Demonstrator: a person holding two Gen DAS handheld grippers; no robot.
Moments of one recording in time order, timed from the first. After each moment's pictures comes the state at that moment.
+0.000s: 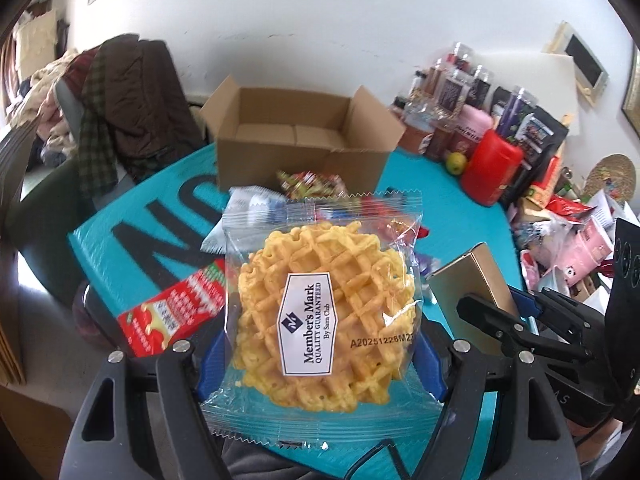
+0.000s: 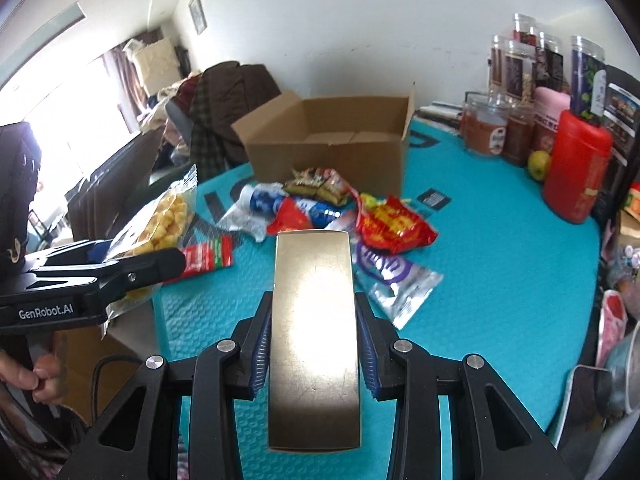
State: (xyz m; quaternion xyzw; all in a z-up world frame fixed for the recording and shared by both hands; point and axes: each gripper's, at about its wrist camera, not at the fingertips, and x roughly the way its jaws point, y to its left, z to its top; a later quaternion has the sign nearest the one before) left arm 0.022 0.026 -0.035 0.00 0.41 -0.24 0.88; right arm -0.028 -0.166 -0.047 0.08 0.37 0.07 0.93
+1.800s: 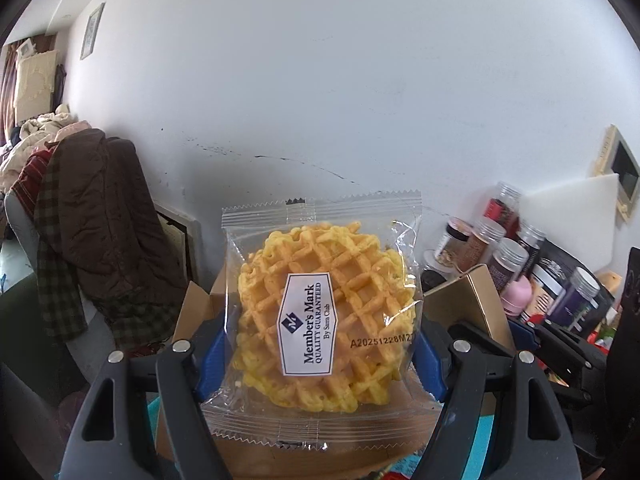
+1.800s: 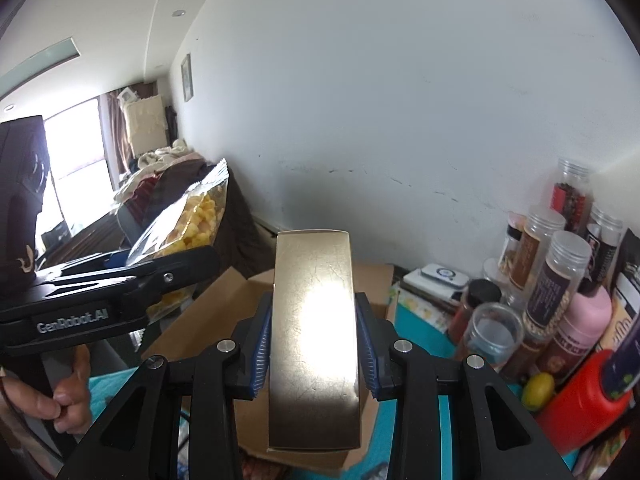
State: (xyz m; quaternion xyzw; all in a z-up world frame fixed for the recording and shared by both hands) left arm 0.280 -0.040 0.064 -0.04 0.27 -0.24 0.93; right arm 0.222 -0.220 0.064 0.04 0.24 0.05 0.97
